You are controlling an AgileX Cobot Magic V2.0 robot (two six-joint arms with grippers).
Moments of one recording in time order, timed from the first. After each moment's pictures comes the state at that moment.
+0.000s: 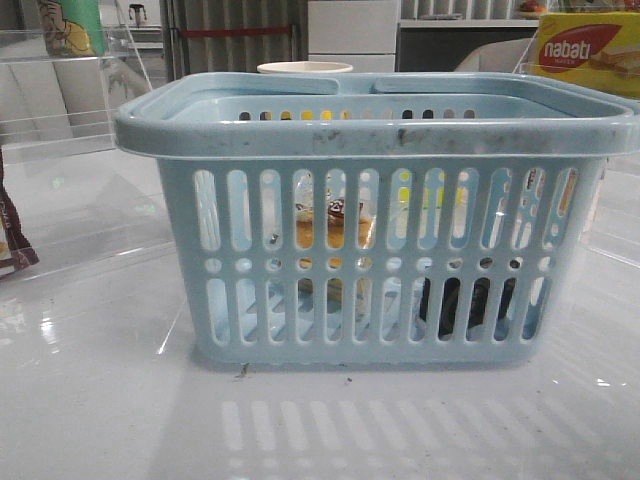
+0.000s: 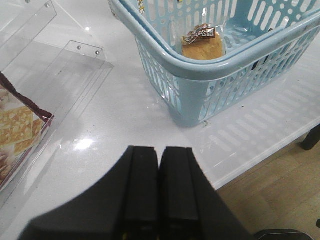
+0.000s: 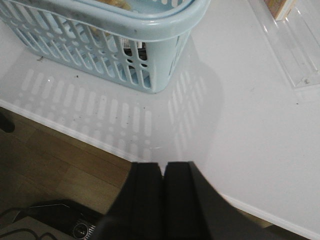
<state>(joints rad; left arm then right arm) -0.56 0.59 -0.80 0.05 0.90 0.05 0.36 0.44 -0.71 0.01 1.05 0.05</state>
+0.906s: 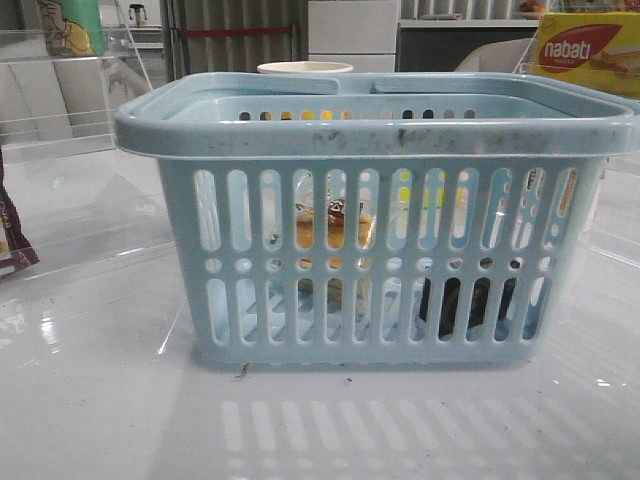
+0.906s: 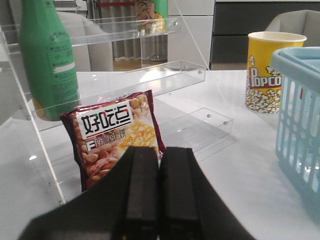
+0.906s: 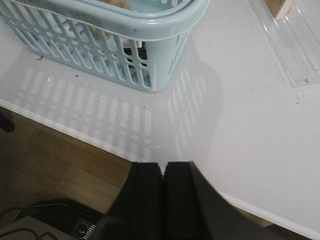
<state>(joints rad) -0.06 0.01 -0.03 -0.02 0.17 0.05 0.36 0.44 -0.71 0.01 1.05 0.05</state>
